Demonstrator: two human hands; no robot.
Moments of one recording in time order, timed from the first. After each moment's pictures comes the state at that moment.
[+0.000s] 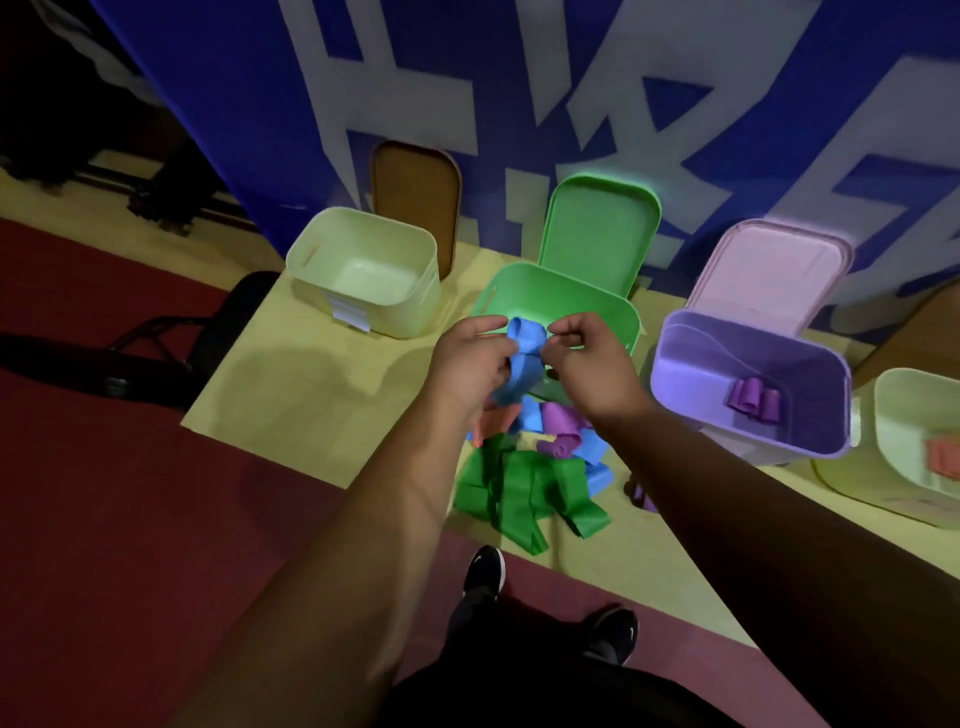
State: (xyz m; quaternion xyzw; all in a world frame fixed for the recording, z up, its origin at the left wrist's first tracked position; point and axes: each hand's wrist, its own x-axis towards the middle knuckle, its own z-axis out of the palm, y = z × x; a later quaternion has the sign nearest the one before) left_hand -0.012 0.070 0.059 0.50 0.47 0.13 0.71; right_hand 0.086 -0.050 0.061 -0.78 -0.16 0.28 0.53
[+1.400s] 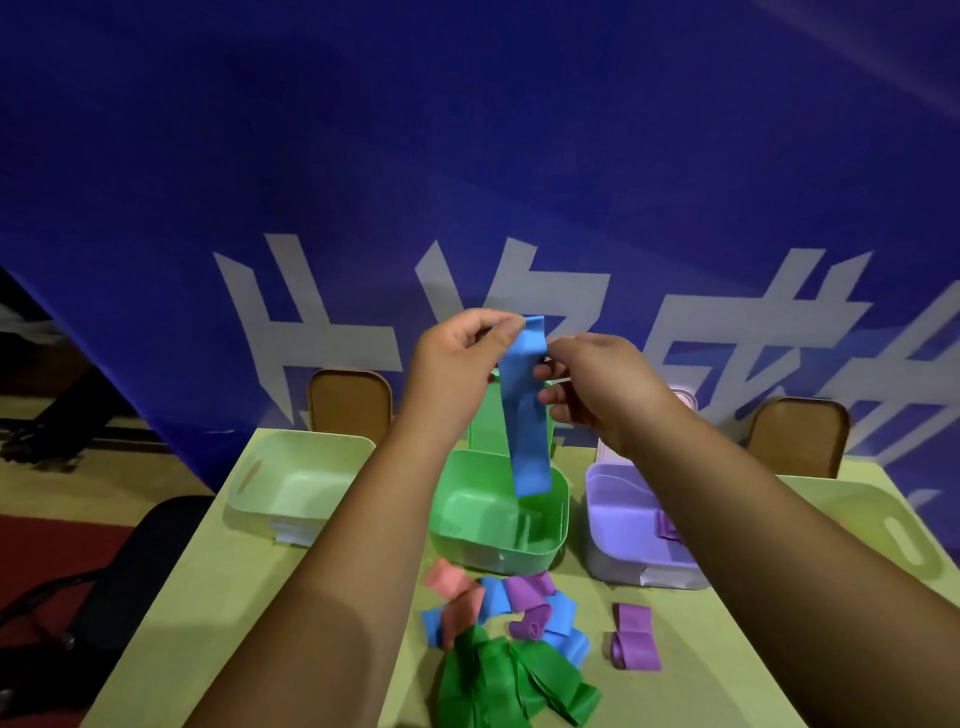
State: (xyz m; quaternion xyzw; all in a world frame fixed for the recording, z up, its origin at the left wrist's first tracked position) left_hand 0.069 0.104 0.268 0.72 0.13 0.26 0.63; right_hand 0.136 -0.043 0.296 -0.71 -0.06 0.26 0.65
